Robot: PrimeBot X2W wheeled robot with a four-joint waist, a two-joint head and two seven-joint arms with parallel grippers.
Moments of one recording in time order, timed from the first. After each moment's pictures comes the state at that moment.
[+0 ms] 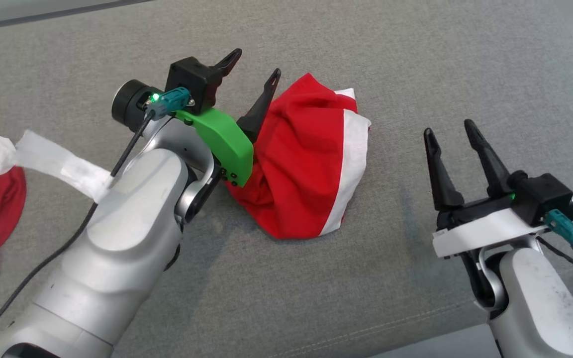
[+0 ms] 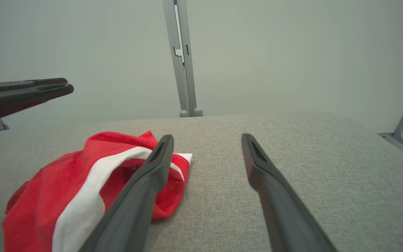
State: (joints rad) left arm -0.85 0.12 -0.76 0.49 -0.54 -0.04 -0.05; right arm -0.16 -0.06 0.20 0.06 0.17 0.05 -0.25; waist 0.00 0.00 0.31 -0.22
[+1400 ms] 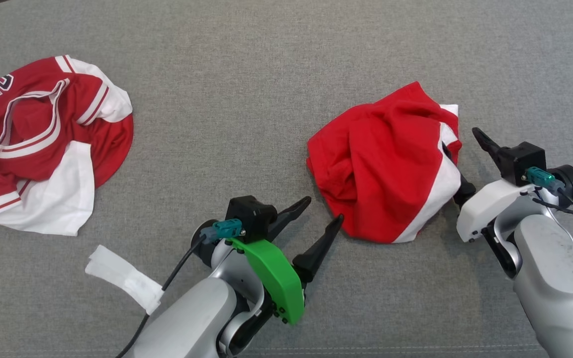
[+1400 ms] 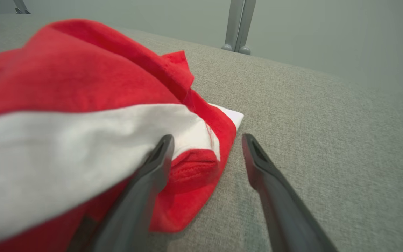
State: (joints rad) left arm -0.44 0.09 -0.85 0.20 -0.73 -0.03 0.00; right arm -0.43 -0.22 0.27 0.59 0.11 0.11 -0.24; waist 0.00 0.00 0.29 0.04
